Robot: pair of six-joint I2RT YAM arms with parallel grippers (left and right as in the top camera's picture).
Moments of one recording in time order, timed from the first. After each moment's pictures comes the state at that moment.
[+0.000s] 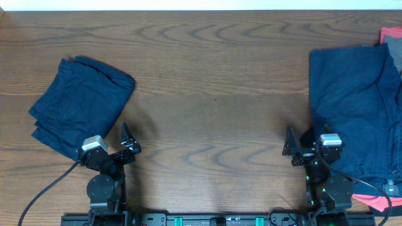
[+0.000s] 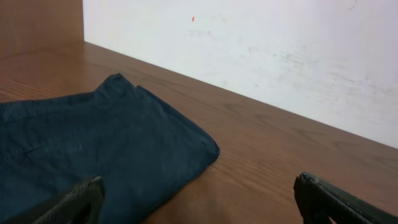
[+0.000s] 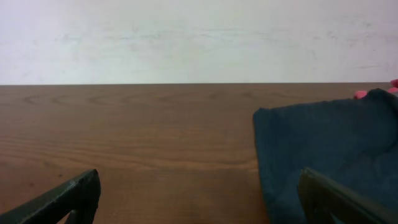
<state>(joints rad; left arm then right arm) 0.01 0.01 0.04 -0.13 -0.19 -0.30 0.10 0.01 0.01 -0.07 0.04 0.06</state>
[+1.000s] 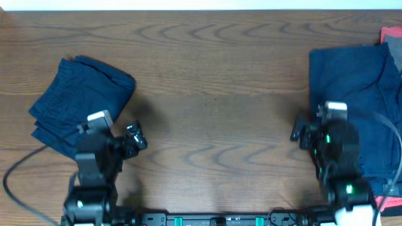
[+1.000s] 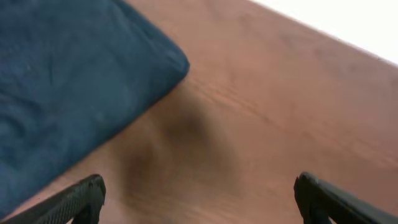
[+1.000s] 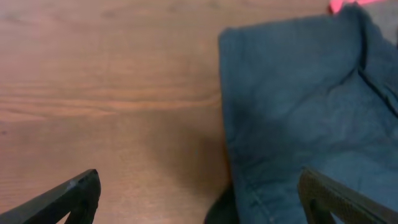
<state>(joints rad) 0.01 0.60 0.57 -0.62 0.02 -0.38 0.10 0.73 0.54 -0.43 0.18 0.10</state>
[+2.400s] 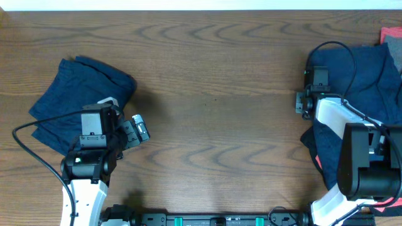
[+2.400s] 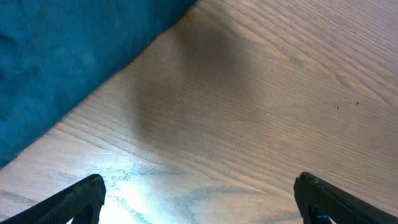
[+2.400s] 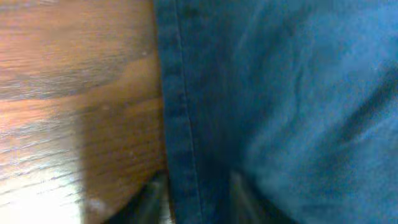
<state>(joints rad) 0.00 0.94 0.77 -0.80 0.07 -0.38 -0.02 1.83 0.94 -0.25 0.36 0.05</state>
